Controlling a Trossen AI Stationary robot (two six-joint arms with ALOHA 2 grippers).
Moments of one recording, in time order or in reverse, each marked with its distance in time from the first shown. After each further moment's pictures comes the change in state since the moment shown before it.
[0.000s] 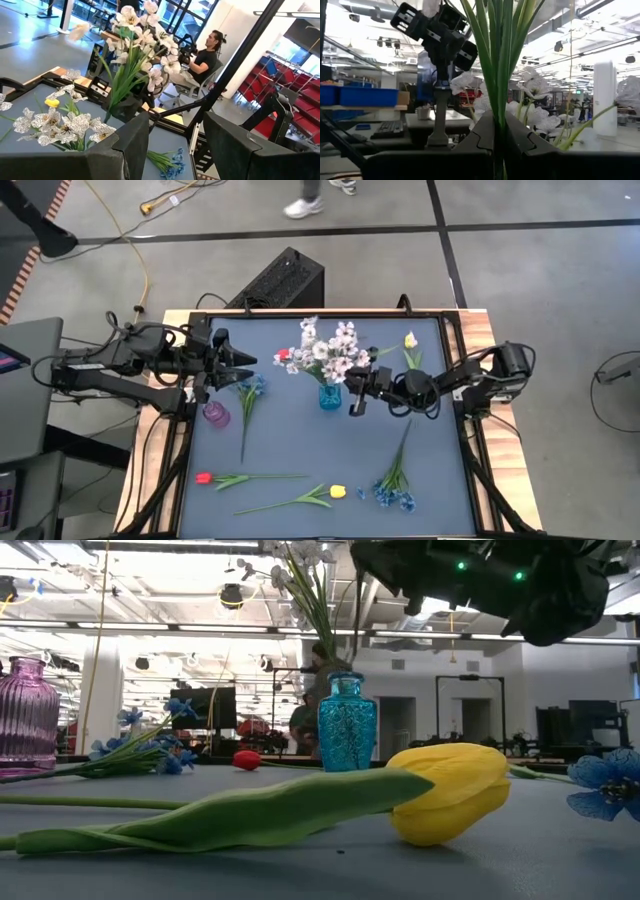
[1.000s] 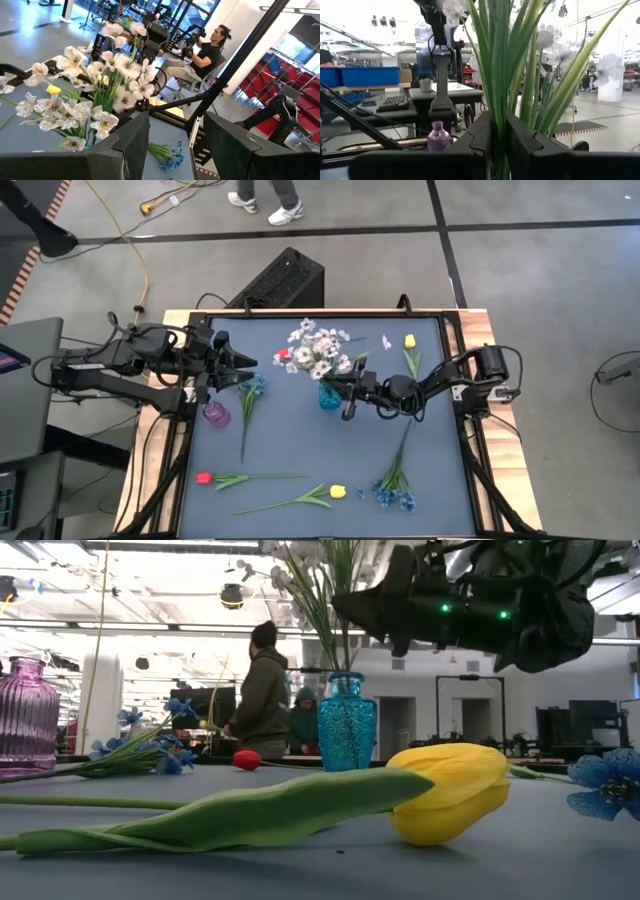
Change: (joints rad) left arm 0.000 0.000 0.000 -0.044 0.003 -0.034; right arm -0.015 0.161 0.011 0.002 0.006 0.120
